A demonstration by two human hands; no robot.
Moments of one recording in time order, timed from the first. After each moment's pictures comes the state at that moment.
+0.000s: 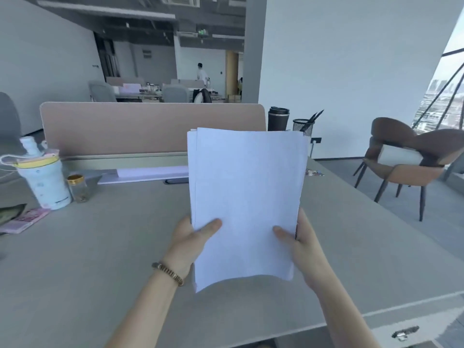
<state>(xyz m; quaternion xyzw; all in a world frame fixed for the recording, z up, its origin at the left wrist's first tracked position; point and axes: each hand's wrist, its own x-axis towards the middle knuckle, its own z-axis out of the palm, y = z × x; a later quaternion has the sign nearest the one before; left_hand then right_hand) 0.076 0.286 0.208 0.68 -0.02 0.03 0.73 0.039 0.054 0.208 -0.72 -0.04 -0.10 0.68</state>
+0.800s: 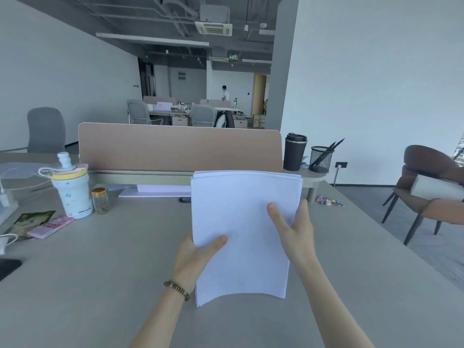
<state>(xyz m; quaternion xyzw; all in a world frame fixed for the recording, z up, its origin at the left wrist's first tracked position) 0.098 0.270 0.209 0.67 0.01 0.12 0.74 0.108 0.066 0.261 -0.73 -0.06 -0.22 0.65</state>
